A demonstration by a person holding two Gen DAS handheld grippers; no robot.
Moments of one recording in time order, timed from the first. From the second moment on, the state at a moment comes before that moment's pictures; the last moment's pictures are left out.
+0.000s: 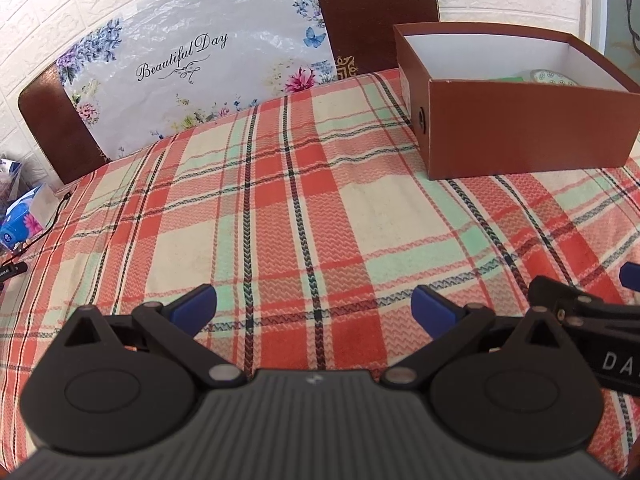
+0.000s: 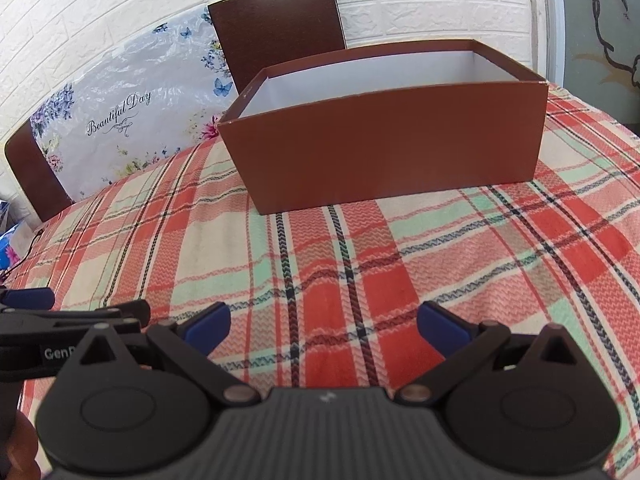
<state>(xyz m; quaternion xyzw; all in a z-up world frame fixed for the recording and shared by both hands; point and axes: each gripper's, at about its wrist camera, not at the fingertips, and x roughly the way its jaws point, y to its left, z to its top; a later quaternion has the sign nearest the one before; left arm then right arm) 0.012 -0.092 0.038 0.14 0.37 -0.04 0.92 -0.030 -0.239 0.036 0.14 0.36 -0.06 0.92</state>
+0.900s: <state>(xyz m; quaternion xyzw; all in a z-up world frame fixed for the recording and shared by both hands) 0.027 -0.084 0.030 0.08 0.36 -0.04 0.93 -0.020 -0.253 0.030 0.10 0.31 -0.07 0.94</state>
